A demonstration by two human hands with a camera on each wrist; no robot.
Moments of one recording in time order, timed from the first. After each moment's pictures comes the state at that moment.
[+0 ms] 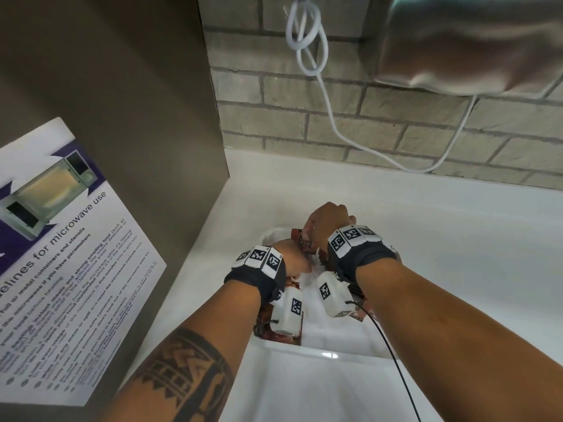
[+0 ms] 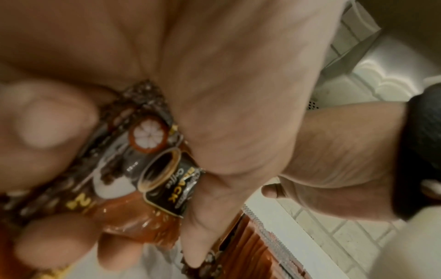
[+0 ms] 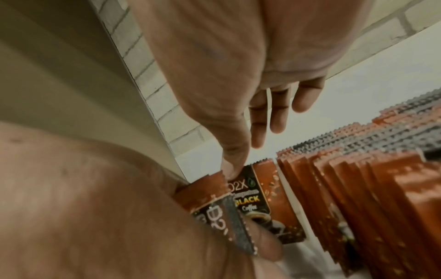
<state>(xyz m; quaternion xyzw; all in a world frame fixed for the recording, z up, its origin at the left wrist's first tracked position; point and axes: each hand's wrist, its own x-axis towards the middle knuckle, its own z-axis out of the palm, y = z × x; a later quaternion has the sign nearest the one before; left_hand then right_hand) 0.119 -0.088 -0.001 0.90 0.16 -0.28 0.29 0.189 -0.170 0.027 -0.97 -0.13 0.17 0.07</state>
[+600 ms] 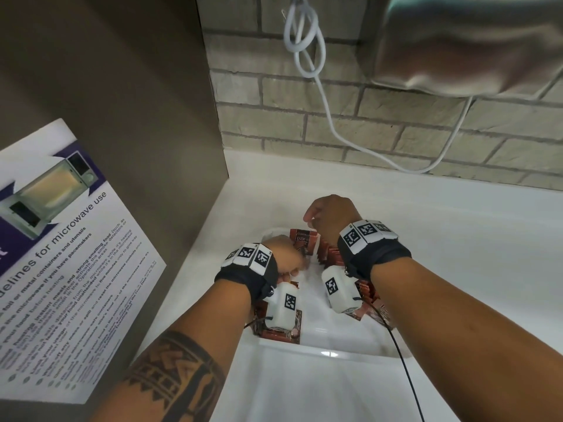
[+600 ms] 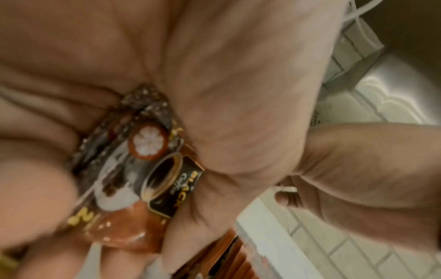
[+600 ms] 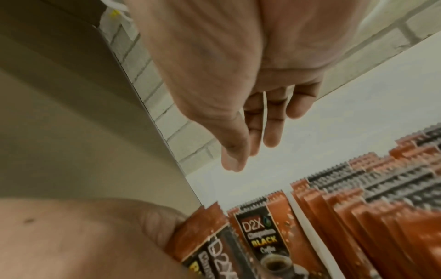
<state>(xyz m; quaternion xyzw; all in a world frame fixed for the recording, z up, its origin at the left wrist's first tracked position) 0.112 -0.080 0.014 0.84 0.22 -0.29 0.40 0.191 -0.189 0.051 -0.95 -0.18 0.17 0.19</state>
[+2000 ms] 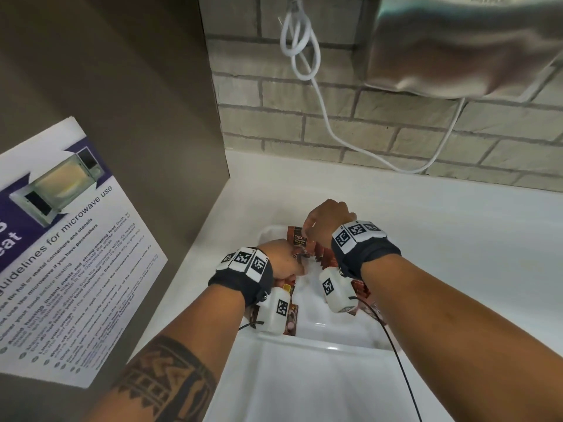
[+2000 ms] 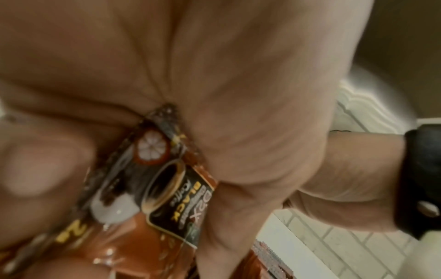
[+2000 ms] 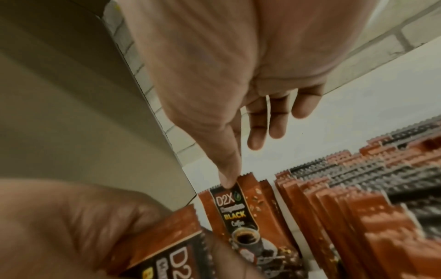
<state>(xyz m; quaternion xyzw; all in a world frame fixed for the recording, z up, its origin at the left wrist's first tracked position) 0.092 -0.084 0.011 0.90 0.13 -0.26 0.32 0.177 -0.185 0.043 -0.97 -0.18 0.13 0.03</state>
